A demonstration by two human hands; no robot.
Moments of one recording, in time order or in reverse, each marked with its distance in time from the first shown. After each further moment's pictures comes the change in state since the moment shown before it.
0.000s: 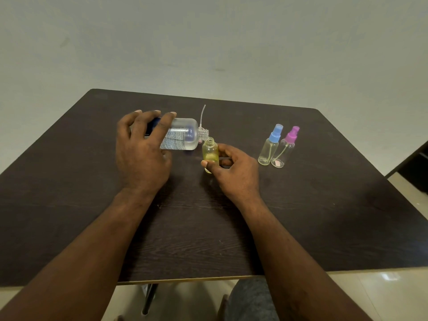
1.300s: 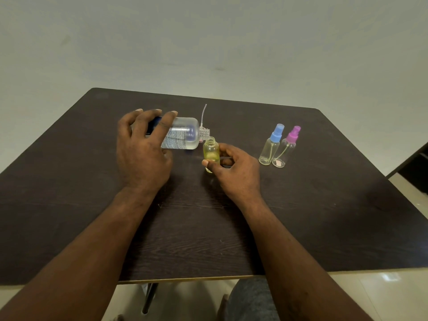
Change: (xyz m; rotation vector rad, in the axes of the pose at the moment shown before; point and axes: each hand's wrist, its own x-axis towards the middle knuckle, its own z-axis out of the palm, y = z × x) left_hand 0.000 -0.001 0.000 0.012 -0.016 -0.003; right_hand 0.001 0.002 0.001 -0.004 0.002 -0.012
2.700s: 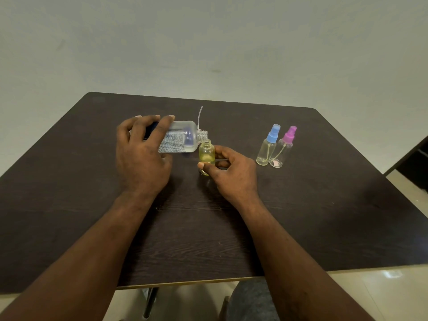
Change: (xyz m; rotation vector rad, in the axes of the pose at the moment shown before) left_hand -0.002 0.003 0.003 -0.056 -0.004 -0.012; right_hand 0.000 0.000 -0.001 0.027 -0.018 -0.021
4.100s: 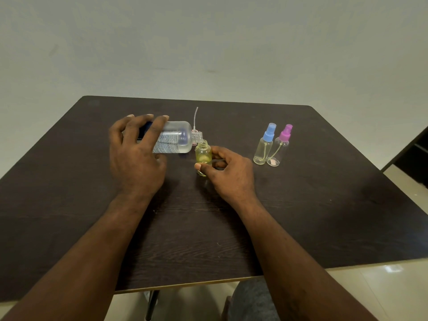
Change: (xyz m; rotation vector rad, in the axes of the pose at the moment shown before) left_hand 0.002 -0.001 -0.003 0.005 0.009 0.007; right_hand 0.000 -0.001 0.001 0.026 0.009 0.032
